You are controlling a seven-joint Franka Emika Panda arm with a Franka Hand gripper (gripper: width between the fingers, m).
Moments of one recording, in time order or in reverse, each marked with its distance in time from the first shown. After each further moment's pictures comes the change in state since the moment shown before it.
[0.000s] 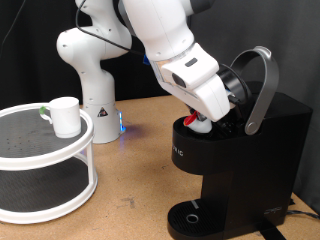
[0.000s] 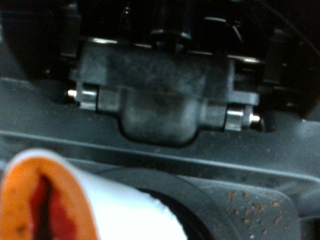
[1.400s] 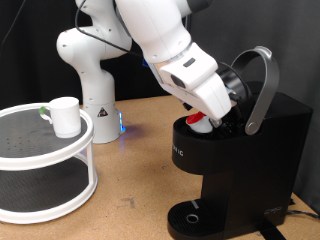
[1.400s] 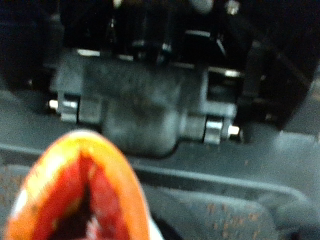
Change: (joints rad) arm -0.005 0.006 -0.006 0.003 0.071 -0.003 -0.059
